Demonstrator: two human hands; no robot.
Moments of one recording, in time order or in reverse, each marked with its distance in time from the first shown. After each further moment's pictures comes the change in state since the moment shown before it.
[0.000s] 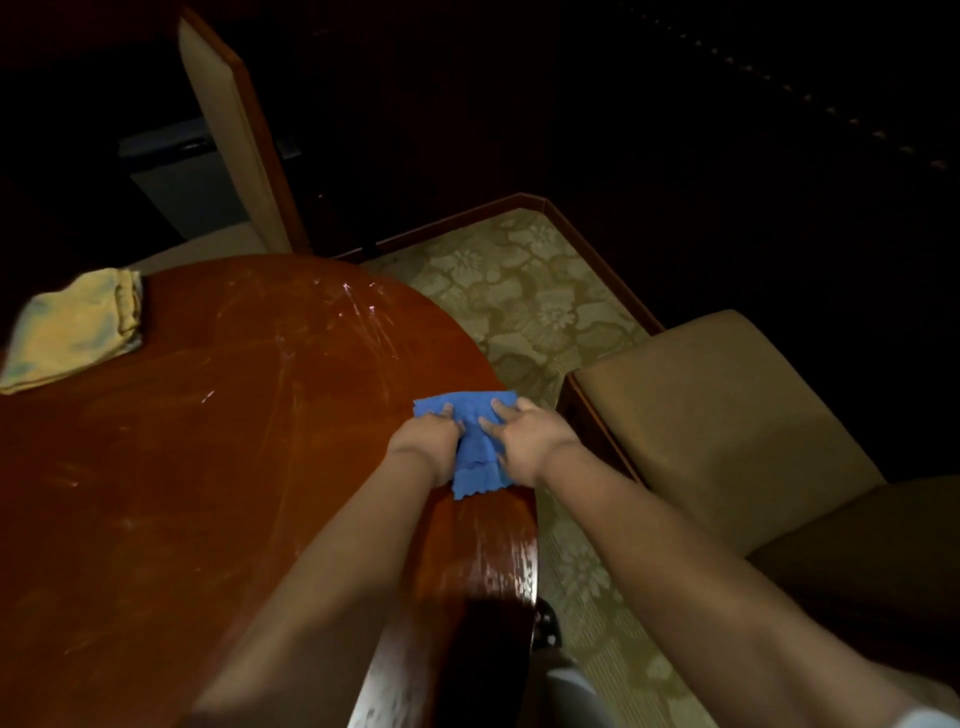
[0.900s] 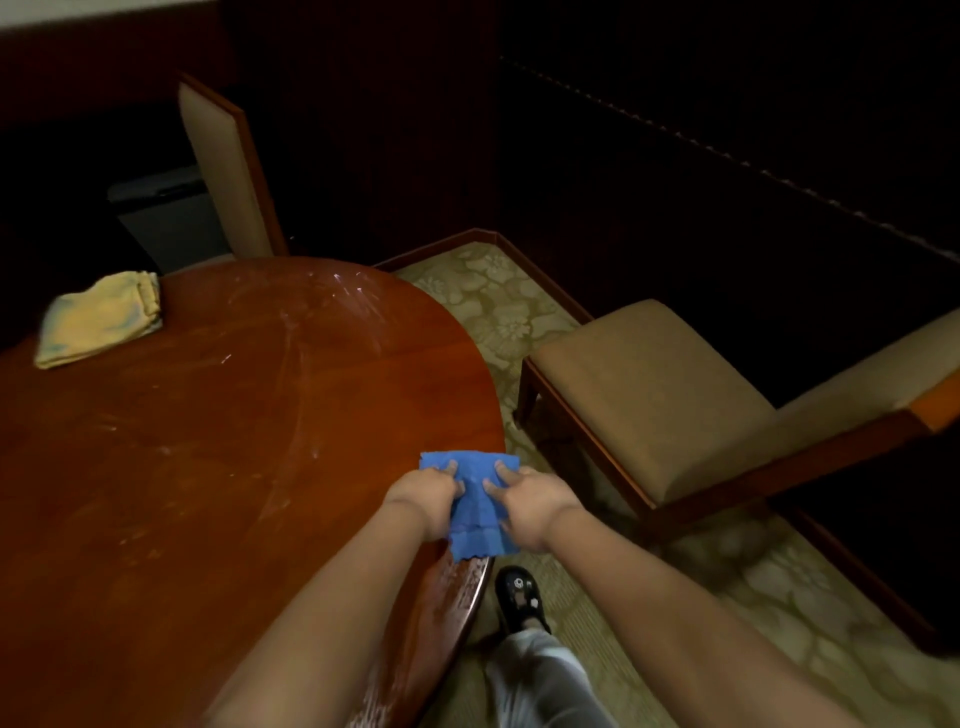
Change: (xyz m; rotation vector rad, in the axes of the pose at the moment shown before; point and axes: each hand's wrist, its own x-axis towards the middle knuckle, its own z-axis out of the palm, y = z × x) left_hand -0.152 0.062 0.103 0.122 -0.002 0.212; right_hand -0.175 -0.109 0.091 0.072 -0.041 0.103
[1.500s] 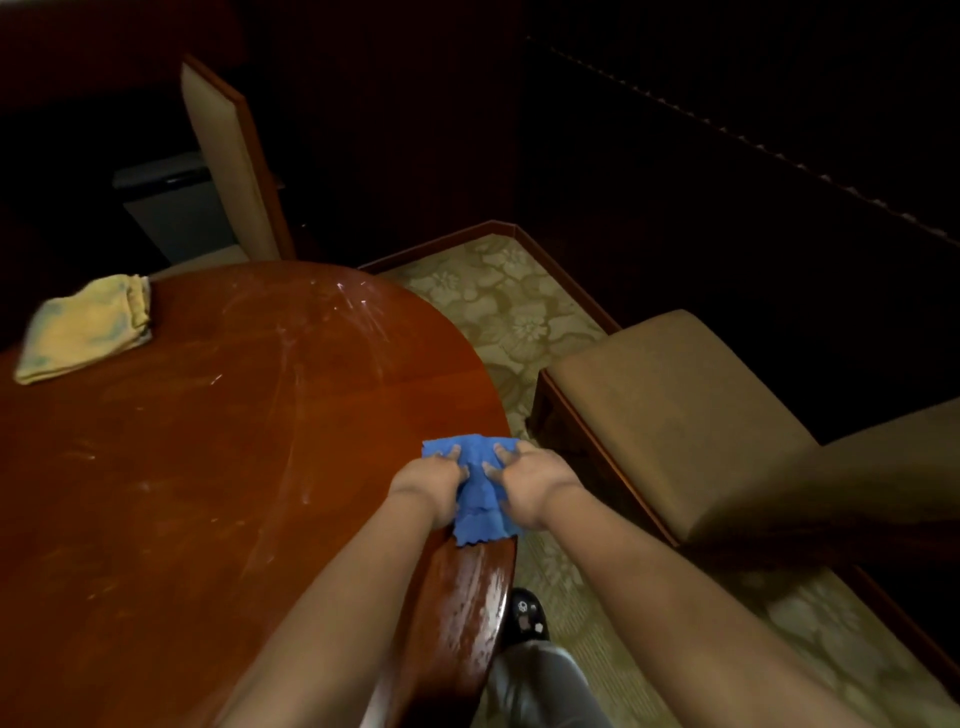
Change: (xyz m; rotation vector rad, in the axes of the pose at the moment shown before) left_hand 0.063 -0.039 -0.043 -0.115 0.013 -0.079; right_hand 0.084 0.045 -0.051 -0.105 -0.018 -0.066
